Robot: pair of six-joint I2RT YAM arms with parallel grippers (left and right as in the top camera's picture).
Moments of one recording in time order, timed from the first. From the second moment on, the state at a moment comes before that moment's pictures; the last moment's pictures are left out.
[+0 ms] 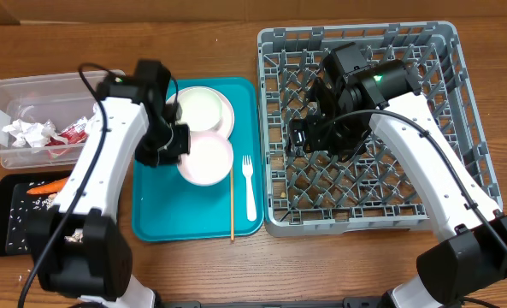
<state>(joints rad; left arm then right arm) -0.12 1.75 1.55 -1.36 0.15 -0.22 0.37 1.75 1.68 -1.40 -0.34 0.20</state>
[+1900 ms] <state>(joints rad) -0.20 1.73 1.62 -1.36 0.37 -0.21 0.59 1.80 1.67 -1.03 -0.08 0.29</state>
